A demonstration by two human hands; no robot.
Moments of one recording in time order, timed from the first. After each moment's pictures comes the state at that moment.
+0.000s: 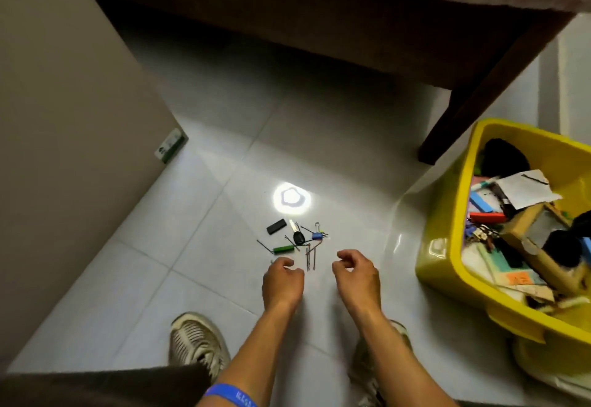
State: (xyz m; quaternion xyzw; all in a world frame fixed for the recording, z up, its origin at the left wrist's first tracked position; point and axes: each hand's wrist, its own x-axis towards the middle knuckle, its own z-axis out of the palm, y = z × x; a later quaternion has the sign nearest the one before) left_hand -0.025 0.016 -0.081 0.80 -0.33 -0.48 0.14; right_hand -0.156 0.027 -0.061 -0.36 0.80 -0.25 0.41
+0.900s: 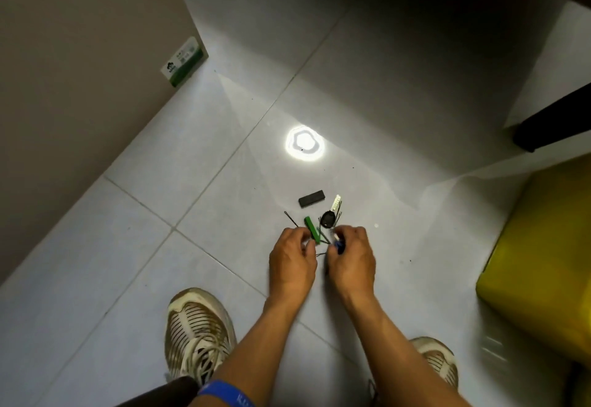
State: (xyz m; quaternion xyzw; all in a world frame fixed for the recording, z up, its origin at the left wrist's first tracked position) left_hand 0.017 -0.006 -0.154 0.77 -0.47 -0.36 0.22; right_hand -0.089 -0.017 -0.159 -0.54 0.76 -0.12 0.35
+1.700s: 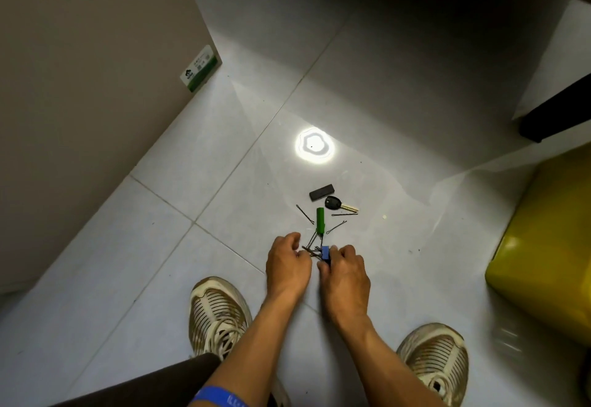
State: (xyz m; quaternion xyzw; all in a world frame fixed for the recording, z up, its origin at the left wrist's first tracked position) left_hand 0.043 0.016 -0.139 0.81 -0.37 -0.43 0.15; right_hand -0.061 0.034 -0.152 -0.61 0.74 0.04 0.28
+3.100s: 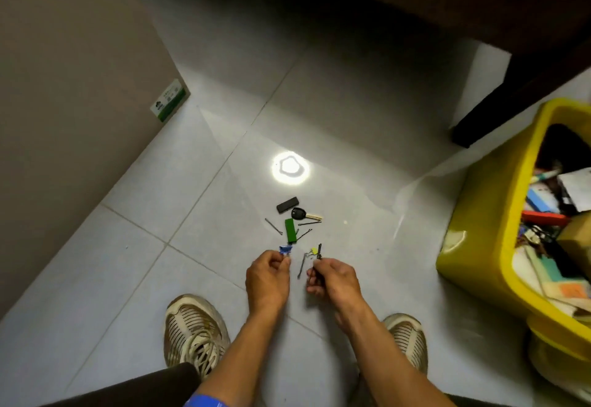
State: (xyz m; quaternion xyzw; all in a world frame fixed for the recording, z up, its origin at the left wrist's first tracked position) left_hand 0.015 0.028 -0.118 0.80 -0.37 -0.40 0.23; right_hand -0.105 0.026 -0.097 -0.11 0.69 -0.31 0.65
